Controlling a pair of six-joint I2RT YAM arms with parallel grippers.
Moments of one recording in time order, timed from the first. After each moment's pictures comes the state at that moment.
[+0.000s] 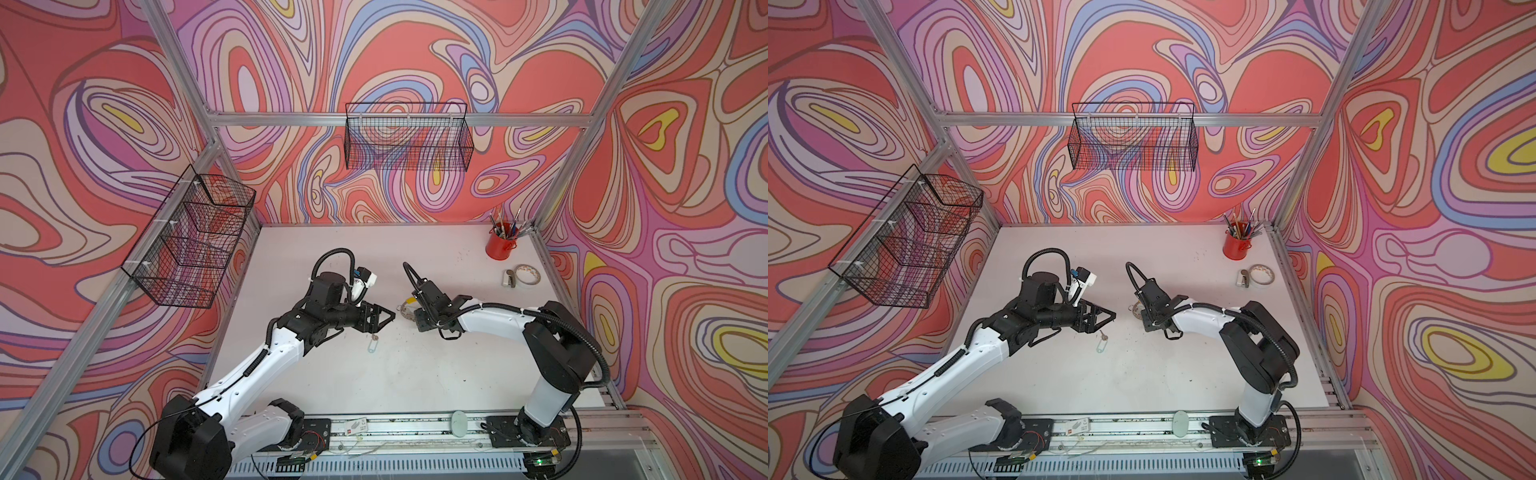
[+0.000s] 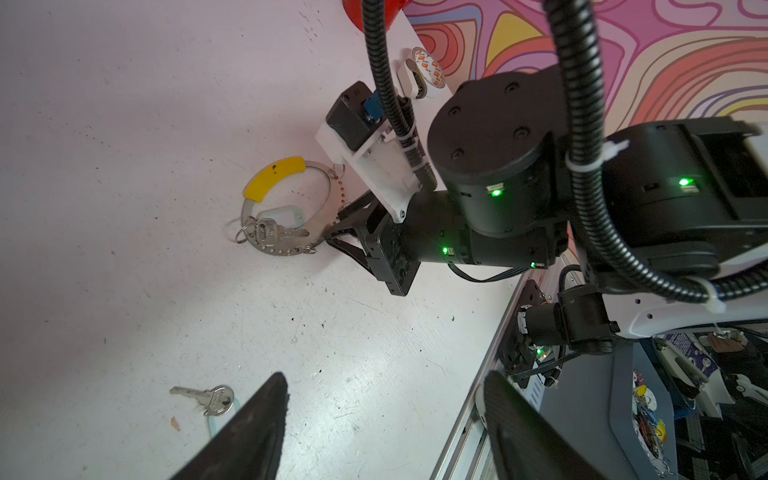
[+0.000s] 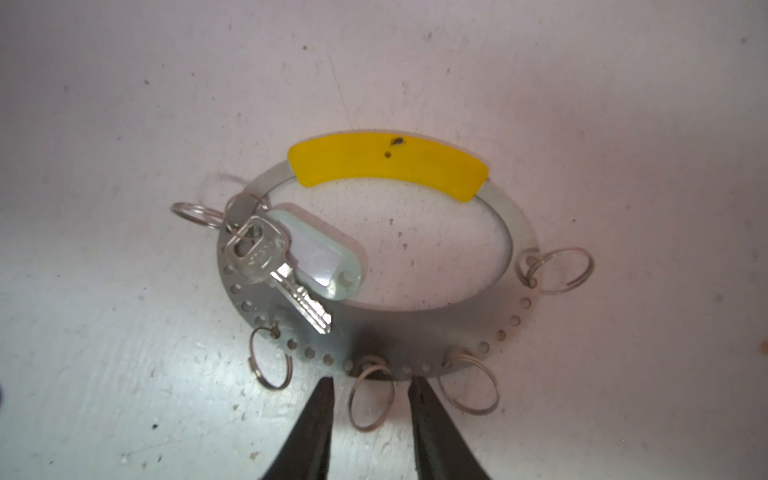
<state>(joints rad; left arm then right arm) -0.48 1.13 0.79 -0.30 0.58 -0.35 0.72 1.77 1.01 -0.35 0.19 0.40</state>
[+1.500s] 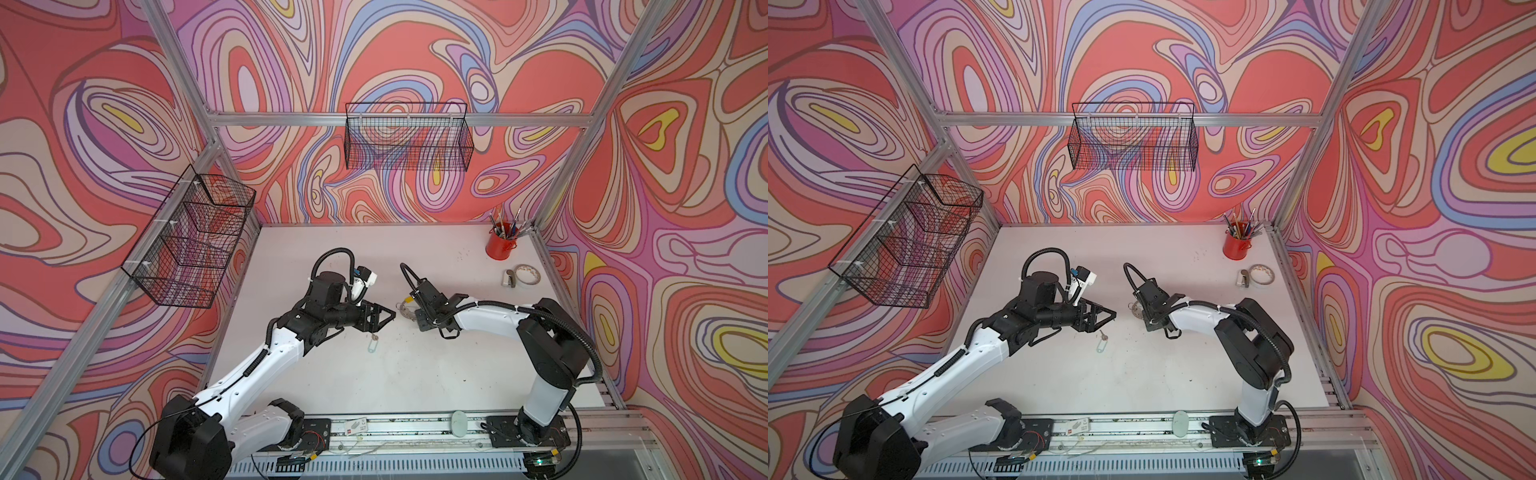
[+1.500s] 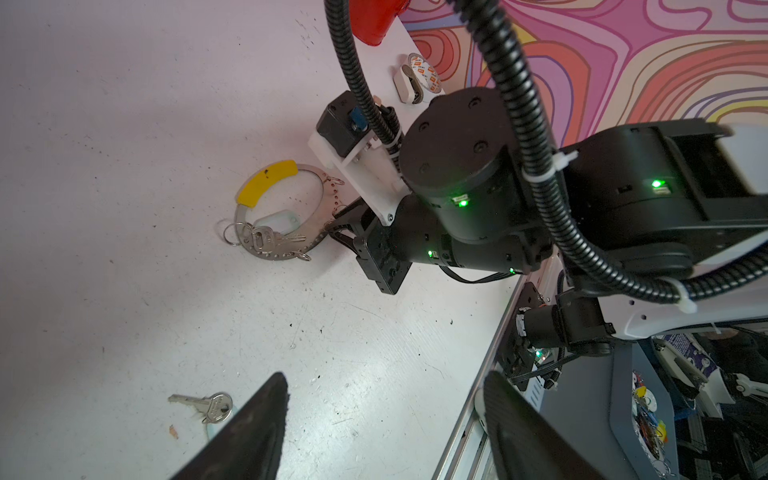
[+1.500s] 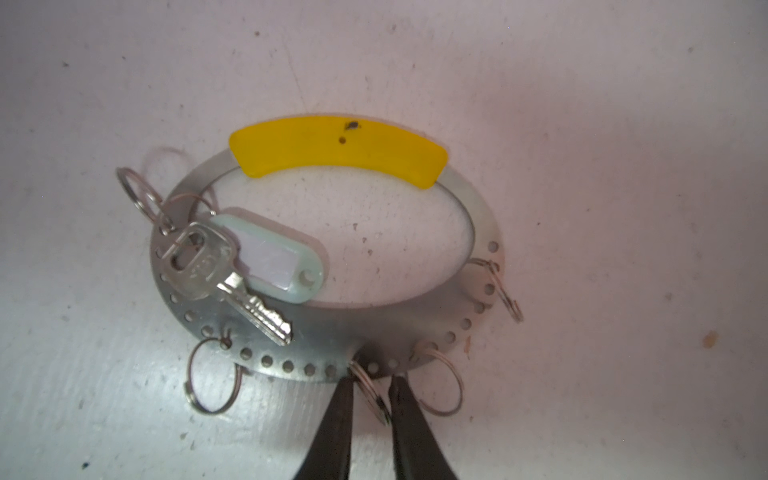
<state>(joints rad) -0.48 1.13 0.79 -0.29 0.59 -0.35 0.72 1.78 1.04 -0.40 0.27 0.39</state>
